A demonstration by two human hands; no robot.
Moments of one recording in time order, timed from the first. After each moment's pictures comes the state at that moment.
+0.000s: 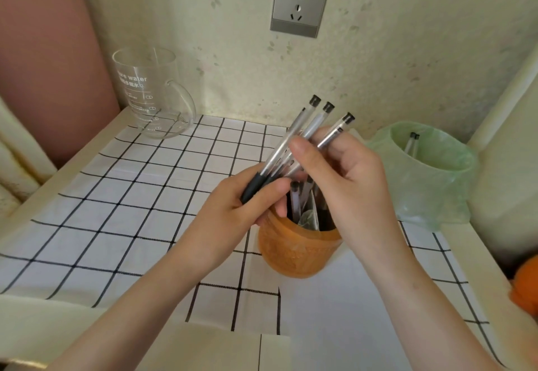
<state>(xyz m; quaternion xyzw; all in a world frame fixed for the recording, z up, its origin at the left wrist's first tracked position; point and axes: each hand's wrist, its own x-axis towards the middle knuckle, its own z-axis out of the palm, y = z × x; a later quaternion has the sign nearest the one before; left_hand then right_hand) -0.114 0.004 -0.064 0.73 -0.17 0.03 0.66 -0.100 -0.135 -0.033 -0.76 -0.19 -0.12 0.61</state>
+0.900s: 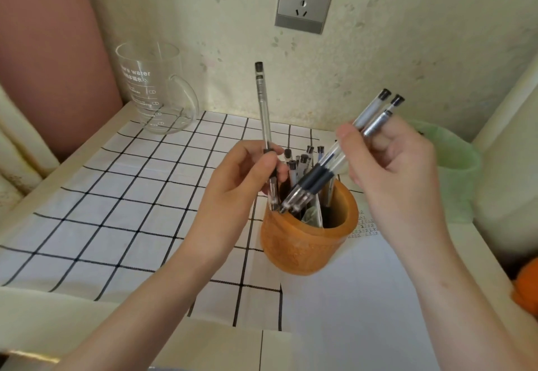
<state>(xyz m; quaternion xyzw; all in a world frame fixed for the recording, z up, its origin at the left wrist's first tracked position) -0.108 -0.002 -0.067 0.65 -0.08 0.09 0.75 -0.096 -0.160 -0.027 -0.80 -0.15 -0.22 0.53</state>
